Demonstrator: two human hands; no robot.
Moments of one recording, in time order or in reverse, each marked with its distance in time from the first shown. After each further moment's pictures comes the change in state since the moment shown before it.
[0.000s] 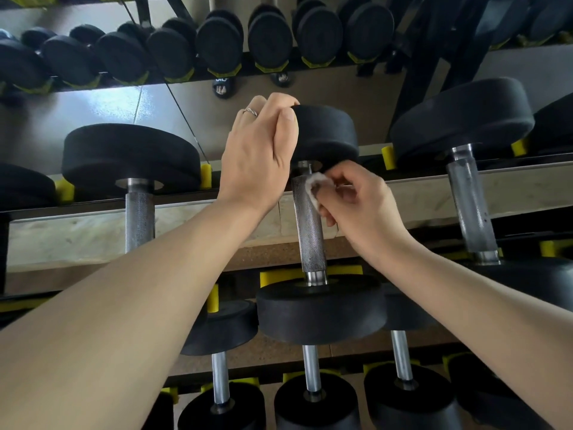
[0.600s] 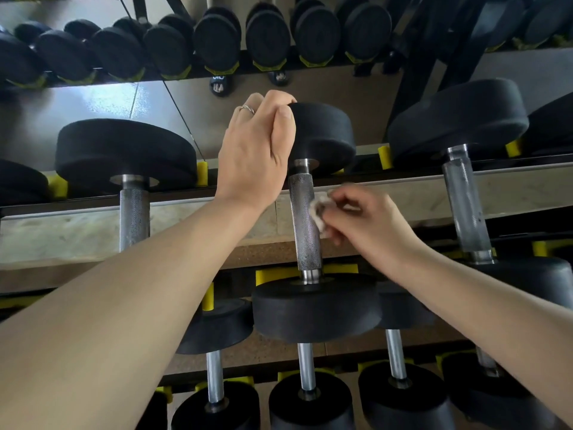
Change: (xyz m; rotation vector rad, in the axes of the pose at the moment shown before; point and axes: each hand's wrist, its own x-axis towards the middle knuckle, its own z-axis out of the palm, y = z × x) left_hand 0.001 -0.001 0.002 0.025 0.032 0.023; right_hand -0.015 -0.002 -0.016 0.043 -0.150 0.128
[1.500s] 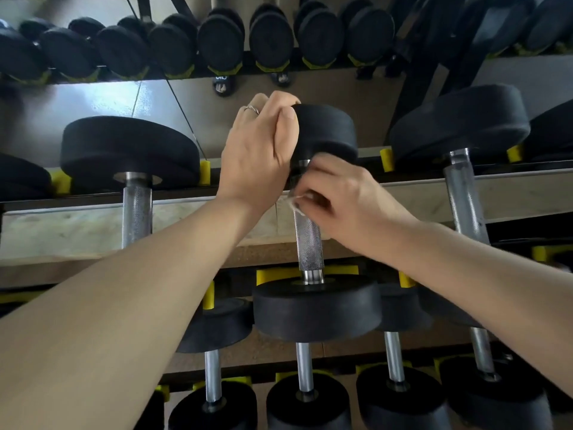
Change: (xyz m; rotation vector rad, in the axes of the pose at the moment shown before) left_hand 0.000 0.004 -0.004 0.000 -0.015 -0.029; right_hand 0.025 -0.016 0.005 -0.640 -0.065 -0.706
